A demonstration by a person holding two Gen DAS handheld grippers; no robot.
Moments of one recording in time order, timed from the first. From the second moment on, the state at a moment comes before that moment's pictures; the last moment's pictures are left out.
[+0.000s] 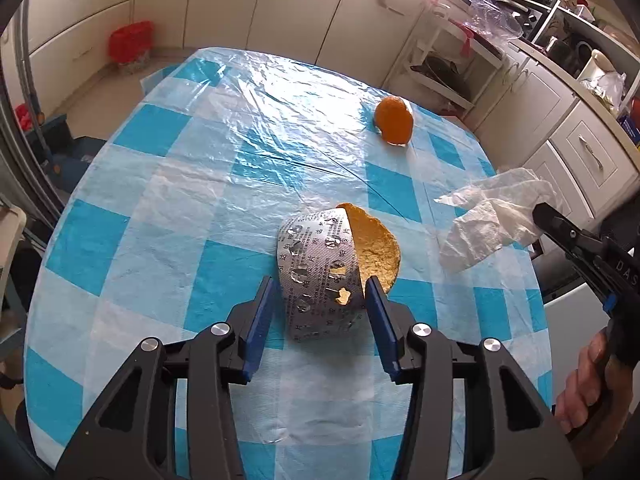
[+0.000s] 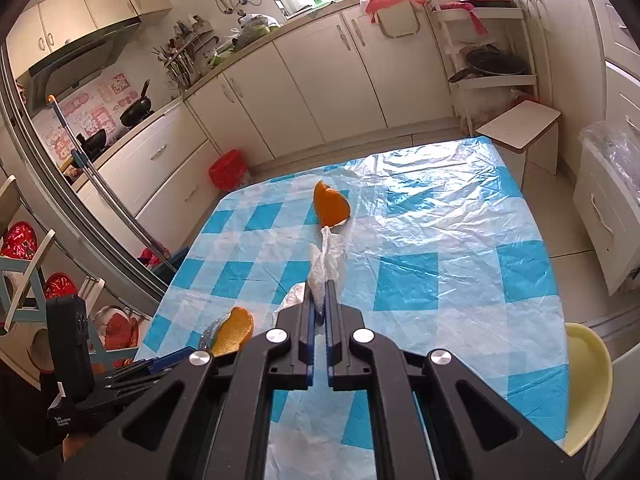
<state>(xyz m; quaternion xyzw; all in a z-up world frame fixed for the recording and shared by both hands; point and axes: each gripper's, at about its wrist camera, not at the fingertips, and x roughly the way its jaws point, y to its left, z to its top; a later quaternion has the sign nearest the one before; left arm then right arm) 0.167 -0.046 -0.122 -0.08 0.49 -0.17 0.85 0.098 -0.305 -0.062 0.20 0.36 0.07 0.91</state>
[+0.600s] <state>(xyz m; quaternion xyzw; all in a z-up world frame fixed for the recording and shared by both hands) 0.173 -0.045 -0.121 -0.10 0.49 -0.15 0.85 0.085 -0.313 -0.069 0.20 0.37 0.06 0.90</state>
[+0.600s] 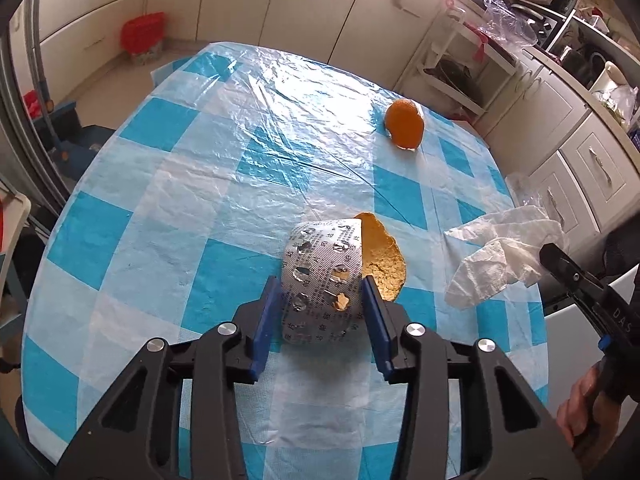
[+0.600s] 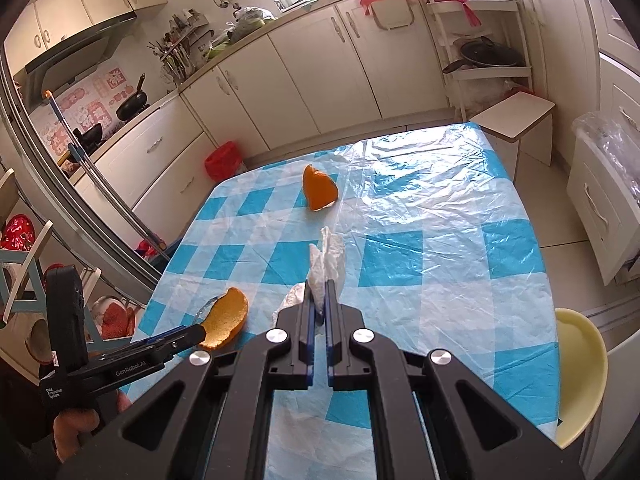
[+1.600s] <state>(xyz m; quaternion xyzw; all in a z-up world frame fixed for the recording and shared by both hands) 0.090 -0.141 -0.047 -0.03 0.40 -0.23 0.89 0.018 -0.359 -0.048 0.22 0.32 0.02 0.92</state>
